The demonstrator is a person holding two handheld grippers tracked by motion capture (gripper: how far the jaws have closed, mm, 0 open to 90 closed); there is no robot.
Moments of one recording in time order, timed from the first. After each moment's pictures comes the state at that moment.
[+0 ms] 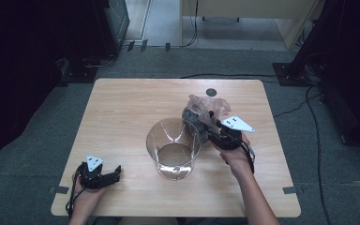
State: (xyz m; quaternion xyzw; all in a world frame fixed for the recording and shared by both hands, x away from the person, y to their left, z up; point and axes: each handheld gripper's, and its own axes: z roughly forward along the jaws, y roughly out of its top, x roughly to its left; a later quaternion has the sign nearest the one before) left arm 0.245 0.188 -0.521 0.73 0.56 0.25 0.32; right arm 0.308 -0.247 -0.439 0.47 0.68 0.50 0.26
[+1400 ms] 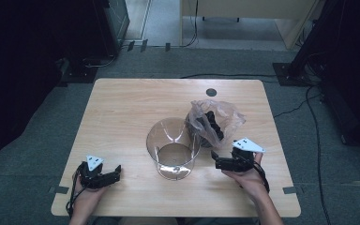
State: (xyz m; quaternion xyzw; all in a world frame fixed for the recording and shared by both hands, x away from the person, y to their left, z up) left arm 0.247 0.188 -0.520 0.73 0.56 0.25 0.32; right arm 0.259 -0.283 -0.484 0.51 0.70 0.43 0.23
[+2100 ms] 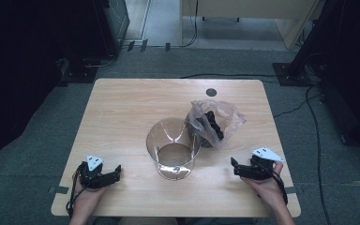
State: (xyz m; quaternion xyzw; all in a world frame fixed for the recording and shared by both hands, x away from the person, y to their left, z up) left arm 0.247 0.189 -0.520 0.73 0.56 0.25 0.31; right arm 0.237 -0.340 -0.507 0.57 0.69 0.38 0.25
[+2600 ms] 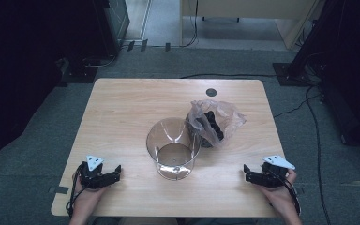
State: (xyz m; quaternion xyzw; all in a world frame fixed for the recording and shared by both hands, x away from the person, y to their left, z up) left arm 0.247 0.188 -0.520 0.73 0.56 0.25 0.32; right arm 0.218 -0.374 -0.524 0.61 0.68 0.32 0.26
